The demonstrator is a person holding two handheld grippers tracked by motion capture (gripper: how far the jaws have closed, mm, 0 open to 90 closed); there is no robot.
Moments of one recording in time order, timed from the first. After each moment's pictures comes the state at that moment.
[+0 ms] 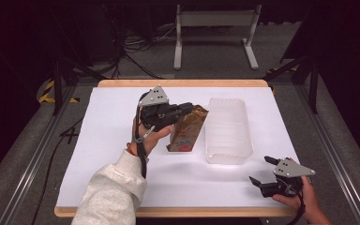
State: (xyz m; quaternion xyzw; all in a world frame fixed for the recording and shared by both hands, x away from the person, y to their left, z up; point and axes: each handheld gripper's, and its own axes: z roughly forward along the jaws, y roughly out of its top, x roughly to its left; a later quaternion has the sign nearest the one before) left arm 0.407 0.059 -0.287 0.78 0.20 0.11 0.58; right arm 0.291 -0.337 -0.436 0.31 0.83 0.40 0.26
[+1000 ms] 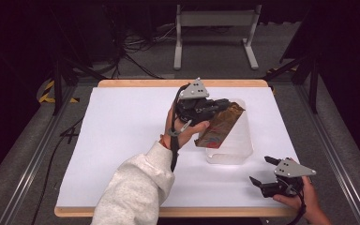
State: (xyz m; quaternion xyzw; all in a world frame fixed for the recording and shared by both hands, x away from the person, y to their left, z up) left arm 0.410 -0.025 -0.268 0.78 0.16 0.09 0.60; right arm 0.290 -0.338 -0.436 0.31 0.82 0.40 0.26
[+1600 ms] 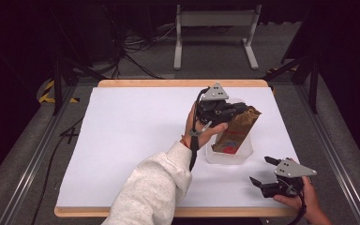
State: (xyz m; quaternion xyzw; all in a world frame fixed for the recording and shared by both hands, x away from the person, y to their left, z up) left arm 0.423 -0.073 -0.297 0.78 0.16 0.05 0.60; right arm 0.290 -0.339 -0.436 0.31 0.82 0.40 0.26
